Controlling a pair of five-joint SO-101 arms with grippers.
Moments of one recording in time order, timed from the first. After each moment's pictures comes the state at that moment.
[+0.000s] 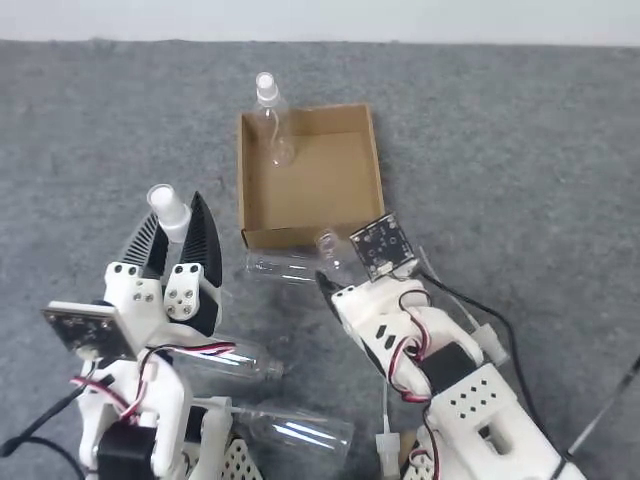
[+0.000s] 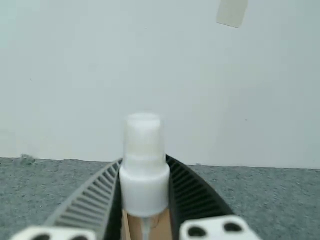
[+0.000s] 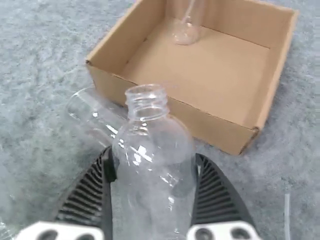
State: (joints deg) left arm 0.4 -103.4 68.4 48.3 11.8; right arm -35.8 -62.4 78.9 27.3 -1.4
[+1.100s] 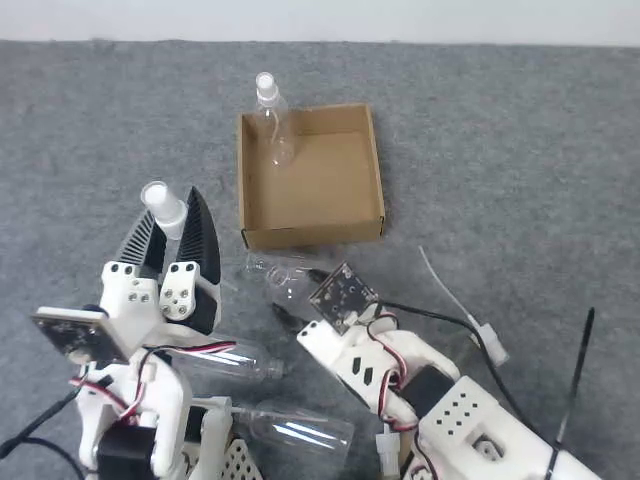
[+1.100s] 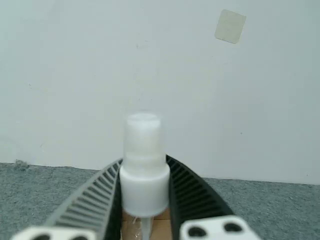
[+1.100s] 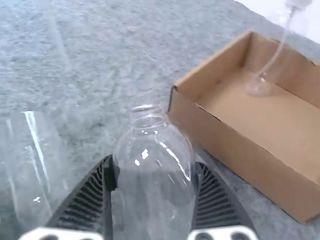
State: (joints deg) left arm 0.3 -103.4 68.4 45.9 14.2; right arm -49.5 -62.4 87.2 11.8 4.0
